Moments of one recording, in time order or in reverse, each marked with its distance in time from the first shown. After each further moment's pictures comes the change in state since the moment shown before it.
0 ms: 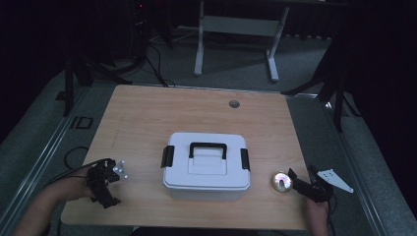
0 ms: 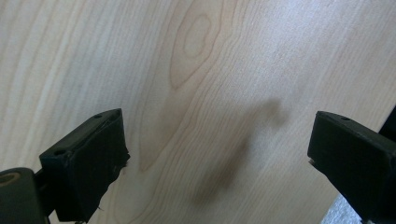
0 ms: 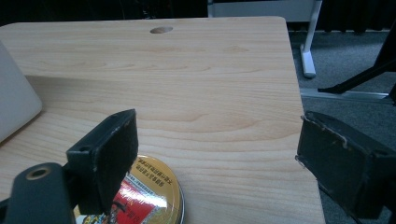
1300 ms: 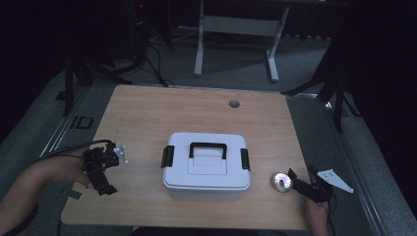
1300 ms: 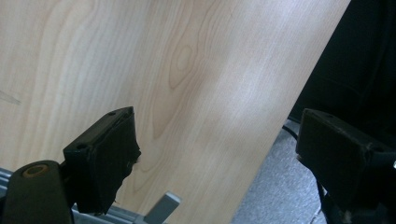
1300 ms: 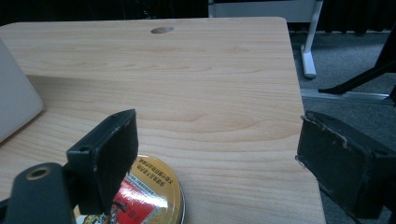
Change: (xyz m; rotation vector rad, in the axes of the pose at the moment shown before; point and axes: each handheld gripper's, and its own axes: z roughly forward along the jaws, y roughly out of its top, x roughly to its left) left arm -0.003 0.037 -0.085 0.073 -0.041 0.046; right arm 0.000 0.000 0.000 -0.001 0.003 -0.004
